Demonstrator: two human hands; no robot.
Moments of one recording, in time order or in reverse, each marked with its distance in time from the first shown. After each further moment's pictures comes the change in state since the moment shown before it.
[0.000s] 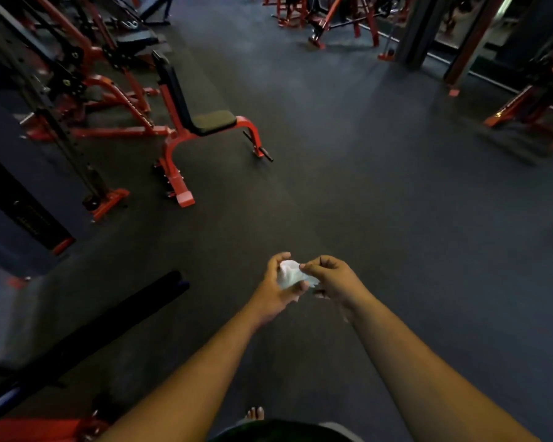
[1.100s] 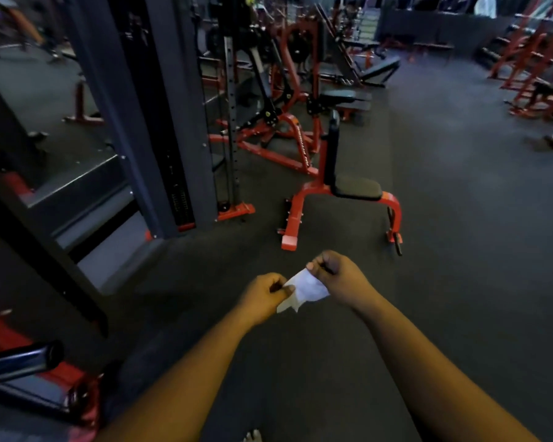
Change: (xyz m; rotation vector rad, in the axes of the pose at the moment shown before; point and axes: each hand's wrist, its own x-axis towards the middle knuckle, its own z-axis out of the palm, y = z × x) left_hand 0.263 0.091 -0.128 0.294 0.713 -0.215; right_hand 0.367 -0.227 0.046 -0.708 -0.664 -0.614
